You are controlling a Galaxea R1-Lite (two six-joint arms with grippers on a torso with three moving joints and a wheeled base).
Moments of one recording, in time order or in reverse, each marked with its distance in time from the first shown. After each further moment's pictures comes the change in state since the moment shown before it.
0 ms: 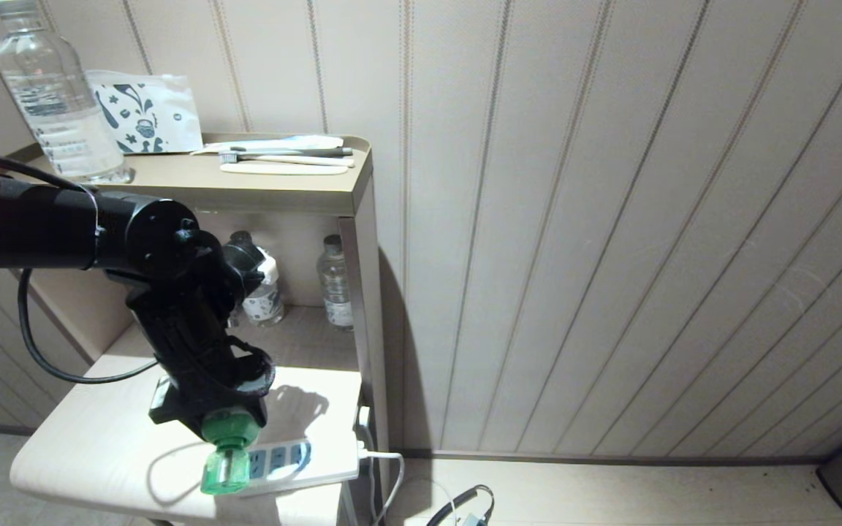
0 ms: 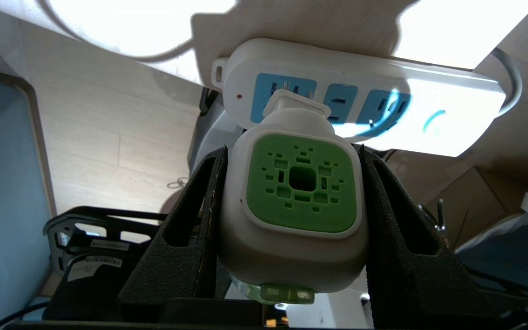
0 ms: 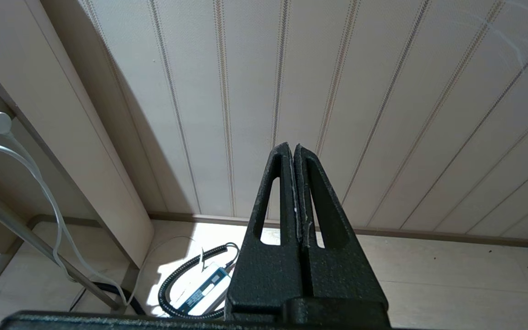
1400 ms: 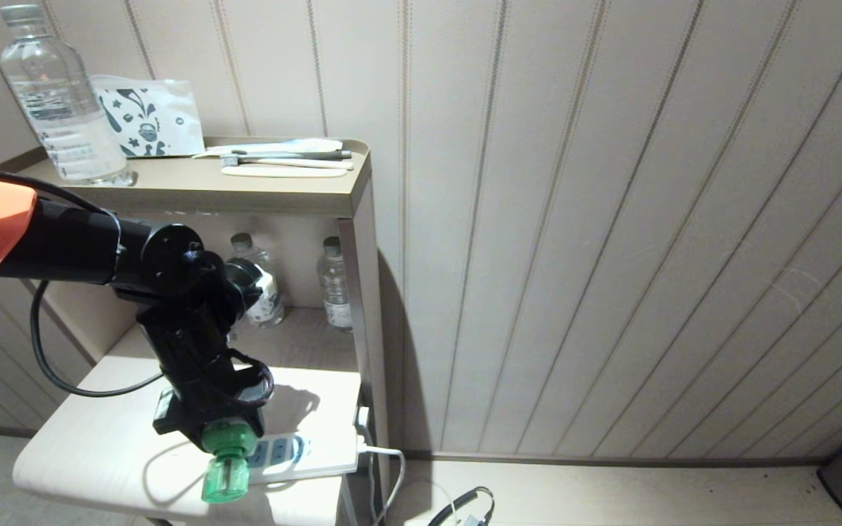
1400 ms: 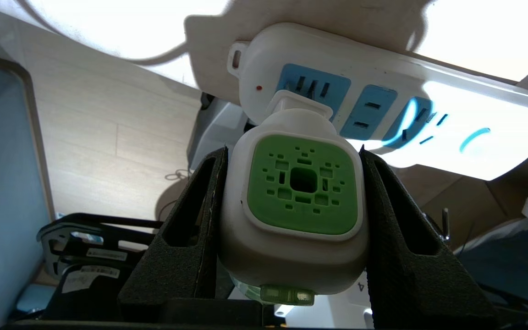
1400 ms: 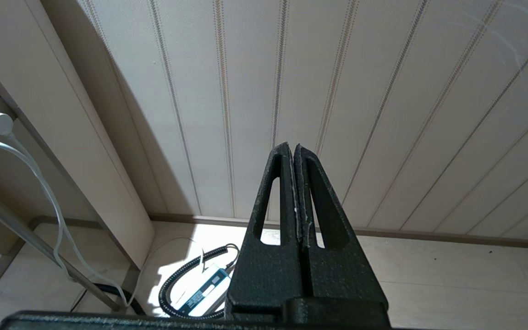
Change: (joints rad) left arm 0.062 0.087 0.070 -0.063 0.025 0.020; right arm 0.000 0.000 0.000 0.000 0.000 0.000
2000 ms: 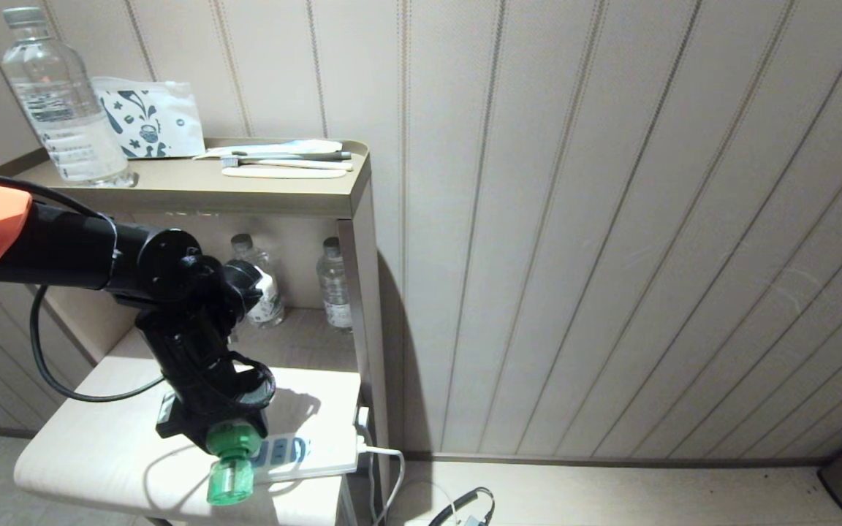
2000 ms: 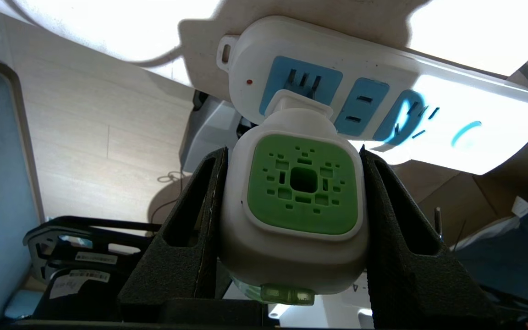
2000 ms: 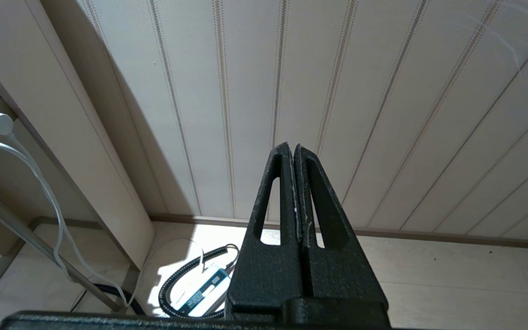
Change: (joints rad) left arm -0.001 0.002 0.032 -0.046 -0.004 -0.013; right arm 0.000 0.000 0.000 0.000 0.000 0.000
